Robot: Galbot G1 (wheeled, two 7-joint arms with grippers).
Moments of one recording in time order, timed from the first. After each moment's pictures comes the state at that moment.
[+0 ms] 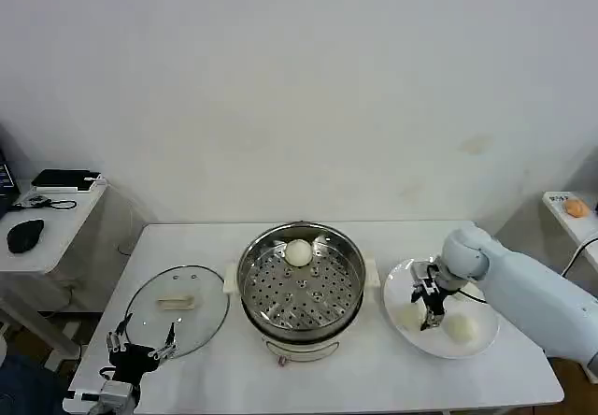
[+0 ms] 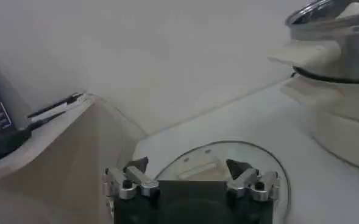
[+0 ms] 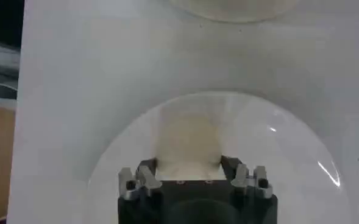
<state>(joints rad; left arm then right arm) 1.66 -1.33 -0.73 -2.03 0.12 0.18 0.05 -0.23 0.70 -0.55 1.38 -0.26 -0.31 -1.26</state>
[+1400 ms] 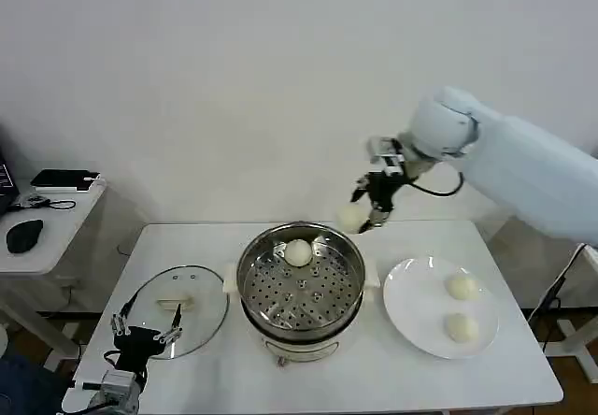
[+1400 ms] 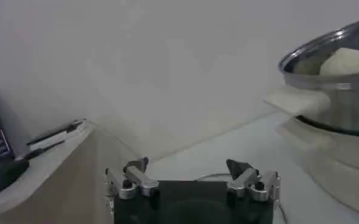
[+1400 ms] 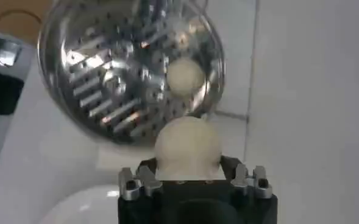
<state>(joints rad) 1.64 -1.35 -0.73 -2.11 0.12 0.18 0.06 0.47 0.97 -0.94 1.41 0.23 -0.47 -1.26</state>
